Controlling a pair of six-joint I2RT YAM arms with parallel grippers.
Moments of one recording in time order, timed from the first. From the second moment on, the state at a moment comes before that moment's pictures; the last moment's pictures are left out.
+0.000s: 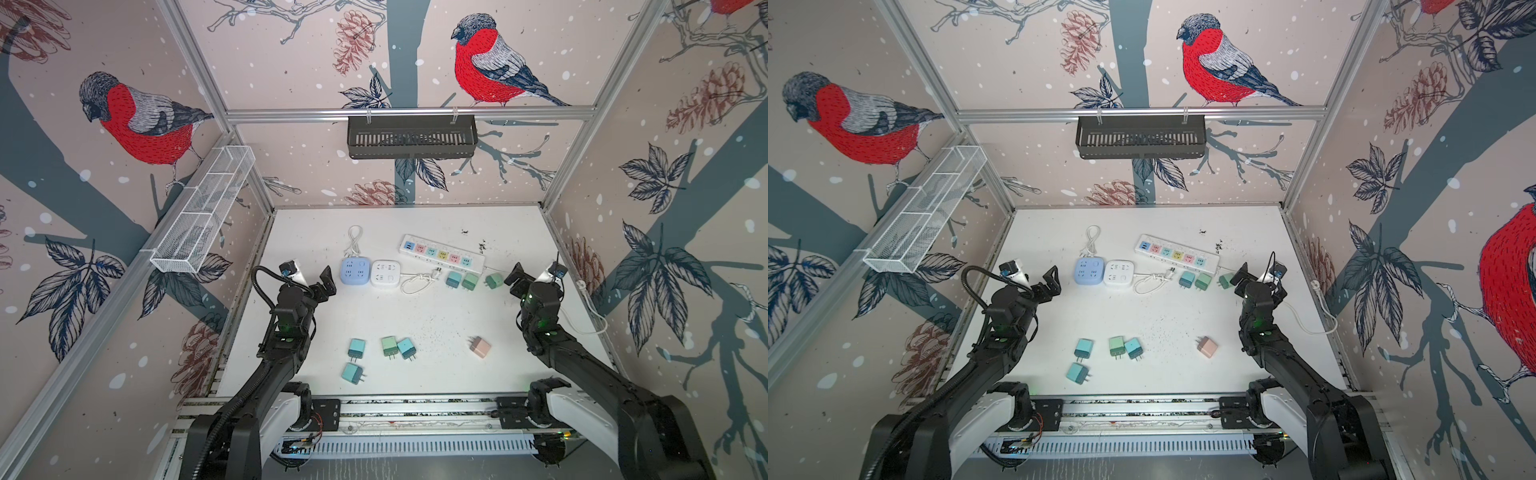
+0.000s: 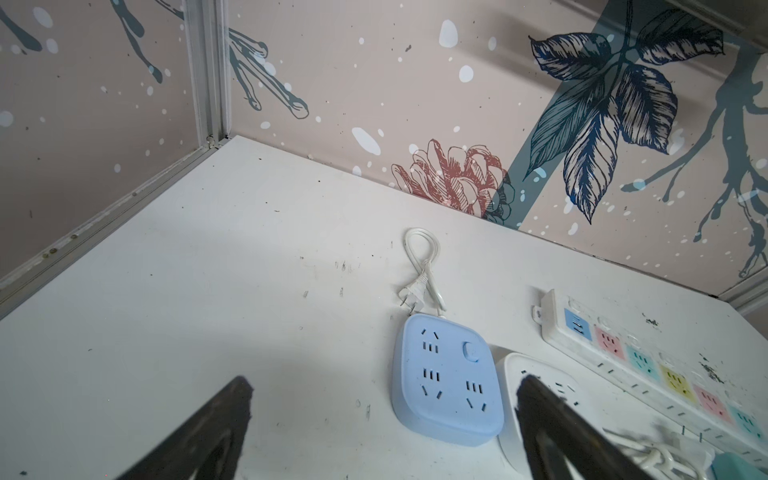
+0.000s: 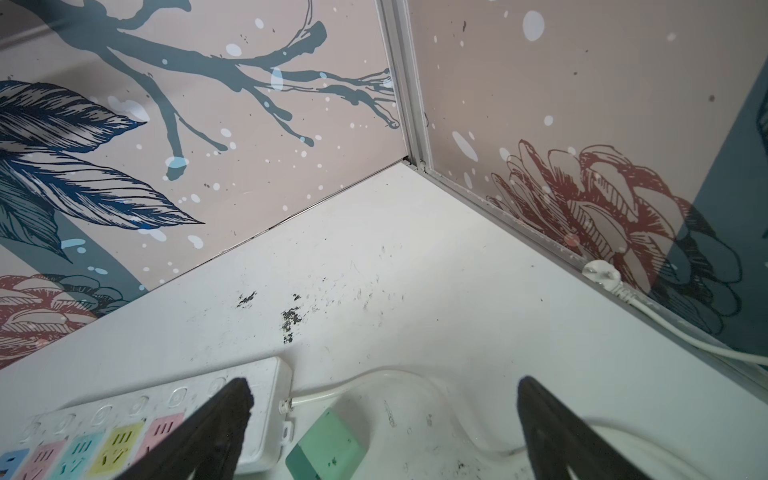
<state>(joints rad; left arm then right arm) -0.07 0.92 0.24 0.48 -0.08 -0.35 0.19 1.01 0.29 0.47 0.48 0.40</state>
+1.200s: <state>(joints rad) -0.07 0.83 0.16 0.45 -0.32 -0.57 0.77 1.51 1.03 -0.04 0.40 0.62</state>
